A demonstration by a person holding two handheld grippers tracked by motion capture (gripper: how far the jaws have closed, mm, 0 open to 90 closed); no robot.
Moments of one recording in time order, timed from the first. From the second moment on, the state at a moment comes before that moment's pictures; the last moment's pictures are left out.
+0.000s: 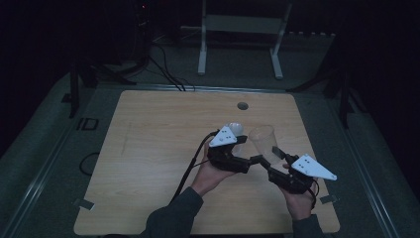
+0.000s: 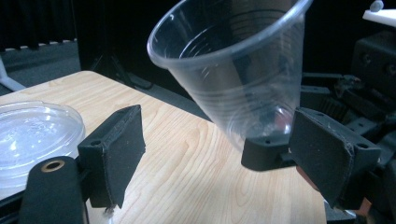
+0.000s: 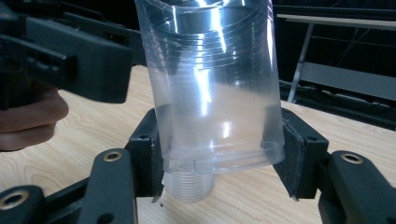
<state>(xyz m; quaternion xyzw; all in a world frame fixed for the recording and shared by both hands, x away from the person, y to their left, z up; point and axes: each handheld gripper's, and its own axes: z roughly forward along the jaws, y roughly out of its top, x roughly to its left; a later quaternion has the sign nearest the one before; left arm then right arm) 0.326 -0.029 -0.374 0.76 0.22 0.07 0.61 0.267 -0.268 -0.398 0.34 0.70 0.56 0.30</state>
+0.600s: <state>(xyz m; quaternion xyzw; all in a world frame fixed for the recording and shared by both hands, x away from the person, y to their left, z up) 0.329 -0.036 -0.371 0.75 0.22 0.04 0.63 0.266 -0.263 -0.402 0.34 0.70 0.56 0.30</state>
